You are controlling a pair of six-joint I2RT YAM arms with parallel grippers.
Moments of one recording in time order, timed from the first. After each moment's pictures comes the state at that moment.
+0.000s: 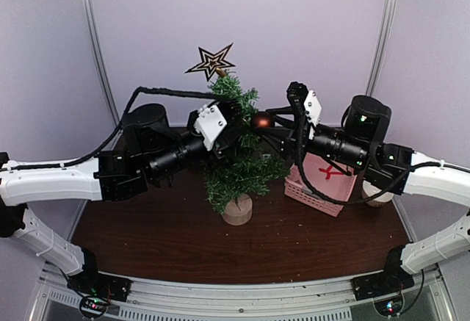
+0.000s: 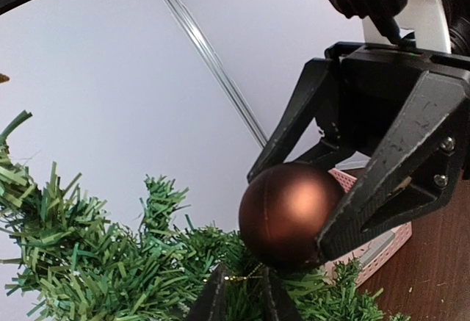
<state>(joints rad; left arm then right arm) -1.14 1.36 1.10 0.32 -0.20 0.54 0.95 1.17 1.02 0.21 -0.14 -0.24</state>
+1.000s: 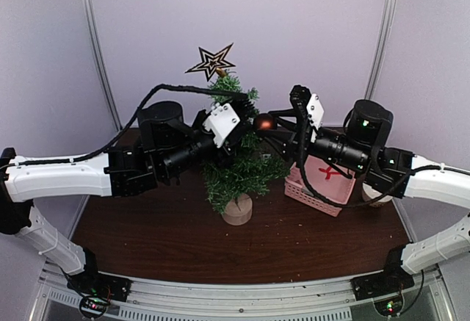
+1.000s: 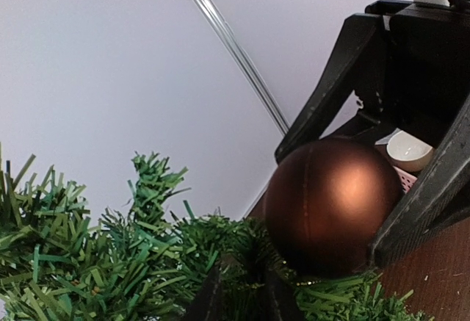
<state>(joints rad) -1.14 1.43 1.18 0.25 -0.30 0.53 0.95 1.15 0.98 0.24 -0.12 -0.24</state>
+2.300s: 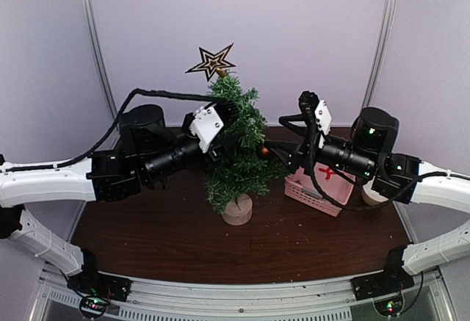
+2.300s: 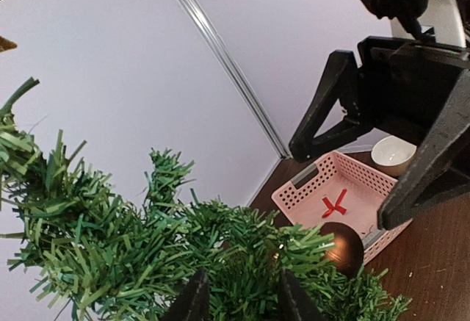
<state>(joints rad) -1.15 1.34 1.11 0.23 -0.25 0.52 0.95 1.08 0.92 0.20 -0.08 -0.16</state>
